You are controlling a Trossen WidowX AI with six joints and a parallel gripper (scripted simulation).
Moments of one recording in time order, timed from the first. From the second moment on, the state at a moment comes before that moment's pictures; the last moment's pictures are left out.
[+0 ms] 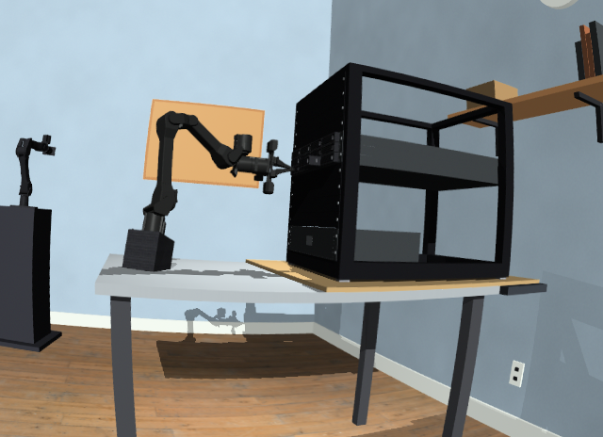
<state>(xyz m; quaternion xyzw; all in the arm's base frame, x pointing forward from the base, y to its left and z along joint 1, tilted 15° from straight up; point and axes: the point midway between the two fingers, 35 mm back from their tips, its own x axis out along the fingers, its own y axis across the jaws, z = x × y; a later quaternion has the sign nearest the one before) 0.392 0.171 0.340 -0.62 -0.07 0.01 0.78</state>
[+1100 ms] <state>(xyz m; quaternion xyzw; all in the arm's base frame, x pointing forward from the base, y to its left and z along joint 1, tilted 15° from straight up) 0.395 0.172 0.340 -0.62 -0.07 0.01 0.78</state>
